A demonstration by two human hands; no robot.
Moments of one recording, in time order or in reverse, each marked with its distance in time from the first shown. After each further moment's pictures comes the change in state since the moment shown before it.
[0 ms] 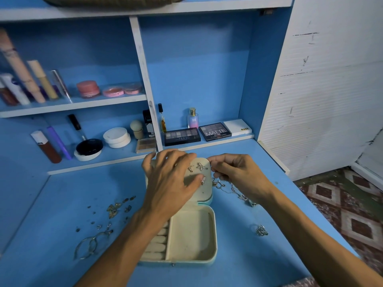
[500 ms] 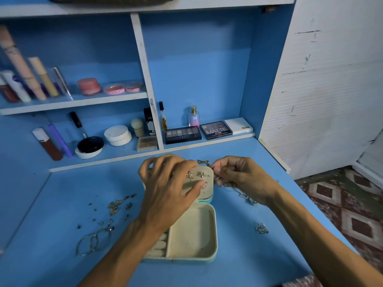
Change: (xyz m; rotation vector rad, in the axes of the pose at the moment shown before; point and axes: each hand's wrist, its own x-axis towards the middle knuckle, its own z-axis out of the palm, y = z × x) left_hand -0.017 0.006 -0.014 -0.006 0.142 0.102; right_hand -0.004 0.010 -0.013 0.048 -0.144 0.089
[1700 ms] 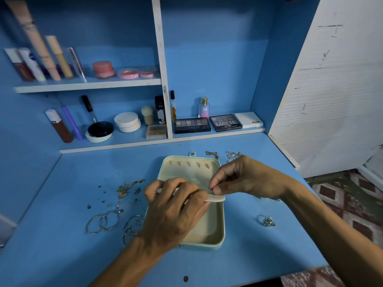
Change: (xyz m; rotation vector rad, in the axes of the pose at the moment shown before) left_hand -0.054 0.010 -0.019 0.107 0.216 0.238; right_hand -0.014 -0.031 0.019 -0.408 -0.376 0.008
